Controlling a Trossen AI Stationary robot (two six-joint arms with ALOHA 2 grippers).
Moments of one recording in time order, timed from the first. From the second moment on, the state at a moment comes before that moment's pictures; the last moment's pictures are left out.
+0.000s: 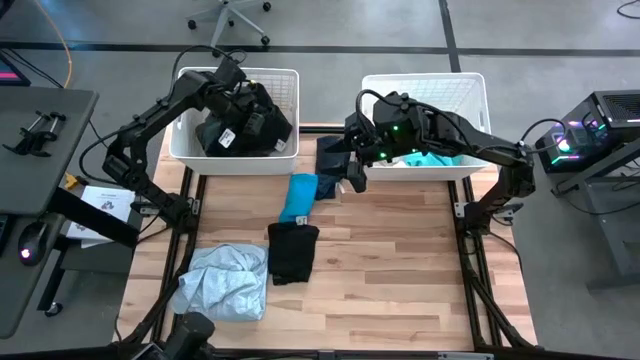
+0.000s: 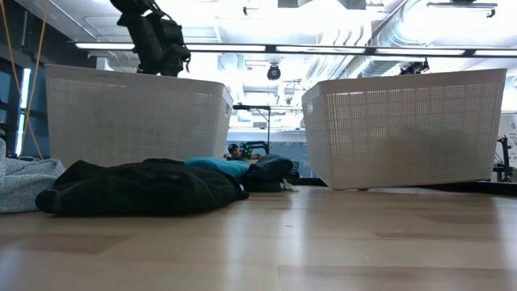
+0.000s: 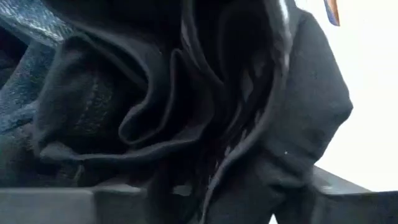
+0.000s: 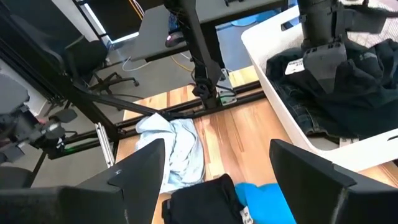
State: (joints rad) left arm 0.96 1.53 1.47 -1.18 0.25 -0.15; right arm -0.08 1.63 2.00 -0.80 -0.11 0.25
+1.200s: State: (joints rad) left arm 0.24 1.01 1.33 -0.72 -0.33 -0.30; right arm -0.13 2.02 1.86 -0.81 -0.05 0.04
